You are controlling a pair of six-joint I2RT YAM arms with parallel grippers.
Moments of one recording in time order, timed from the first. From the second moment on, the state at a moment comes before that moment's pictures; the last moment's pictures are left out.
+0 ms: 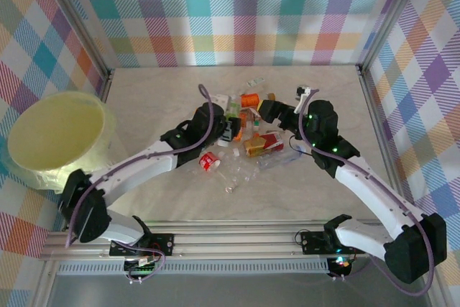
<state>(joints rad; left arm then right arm) -0.78 1.38 1.11 -0.26 -0.33 -0.35 0.48 1.07 0.86 -0.01 -0.16 0.68</state>
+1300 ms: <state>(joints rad) 0.49 1.11 1.39 -0.87 -0.07 -0.46 0.48 1.10 0.87 -0.09 -0.11 0.51</state>
